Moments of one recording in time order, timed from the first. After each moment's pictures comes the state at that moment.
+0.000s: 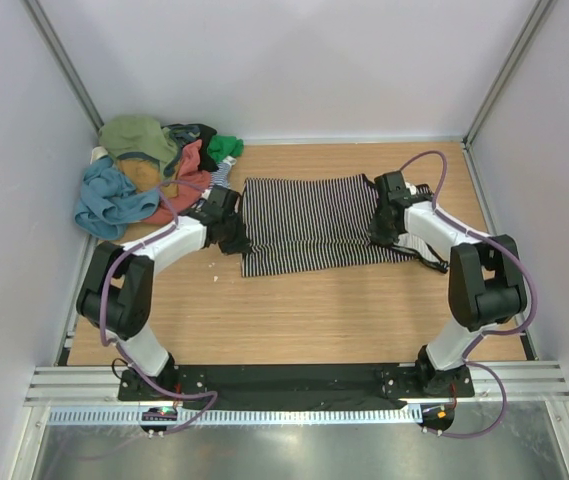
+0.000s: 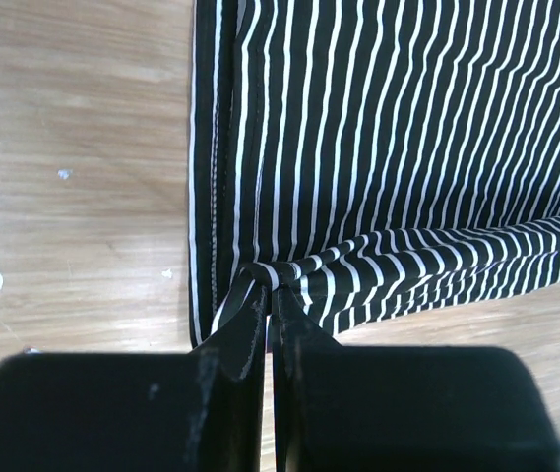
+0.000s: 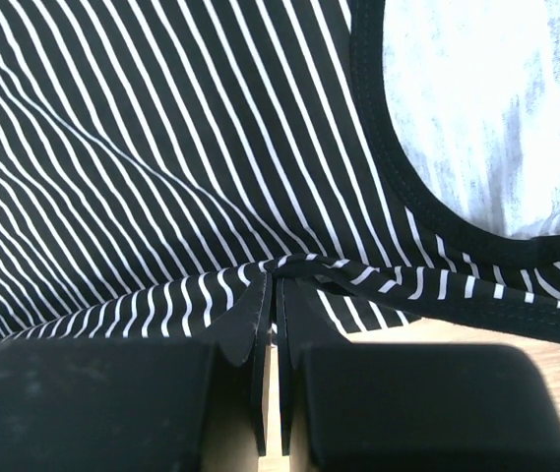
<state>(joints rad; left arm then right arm) -0.42 1.67 1.06 -0.40 0.07 -0.69 0.23 1.67 1.11 -0.53 0.13 0.60</state>
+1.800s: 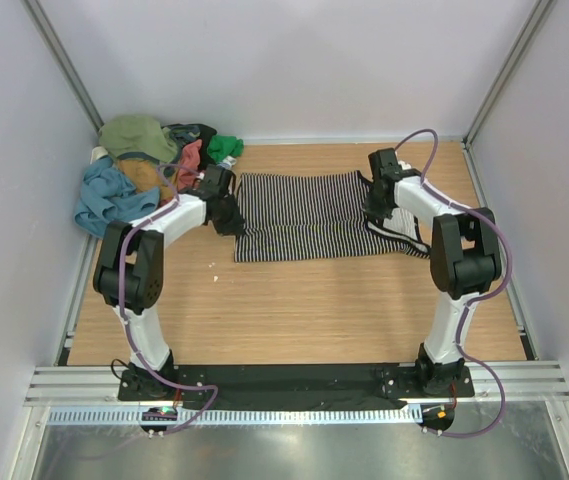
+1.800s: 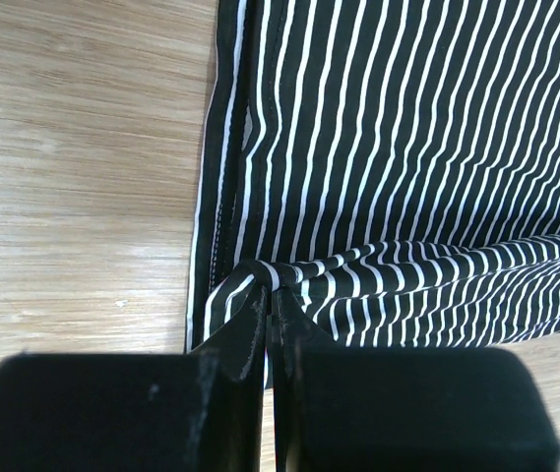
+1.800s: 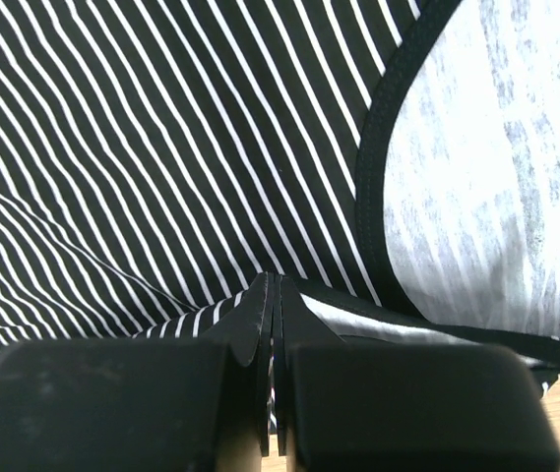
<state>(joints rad) -0.32 1.87 1.29 -0.46 0.08 -0.62 0.20 1.93 1.42 -0.56 0.17 0.61</state>
